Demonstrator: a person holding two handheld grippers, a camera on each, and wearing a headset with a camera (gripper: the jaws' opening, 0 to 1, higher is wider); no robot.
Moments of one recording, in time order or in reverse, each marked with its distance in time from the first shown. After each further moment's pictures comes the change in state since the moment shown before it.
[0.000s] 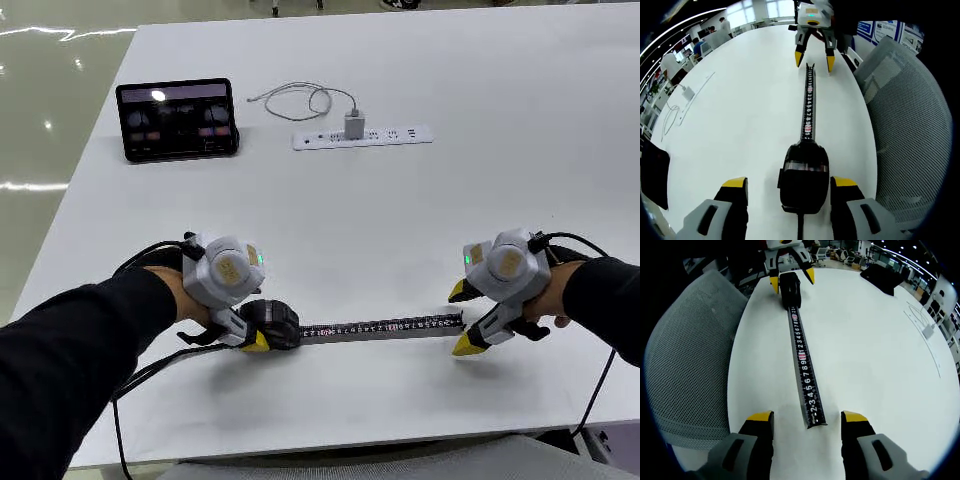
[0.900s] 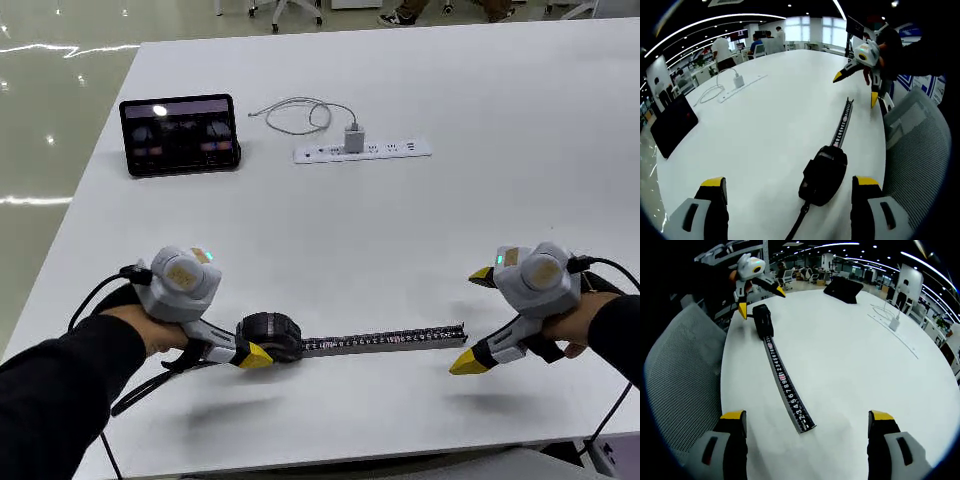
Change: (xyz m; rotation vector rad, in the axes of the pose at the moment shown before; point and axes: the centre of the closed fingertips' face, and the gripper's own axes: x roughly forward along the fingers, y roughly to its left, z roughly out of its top) left arm -0.038 0.029 -0.015 -0.389 -0.250 0.257; right arm -0.028 -0.022 0.019 0.255 -0.274 -0.226
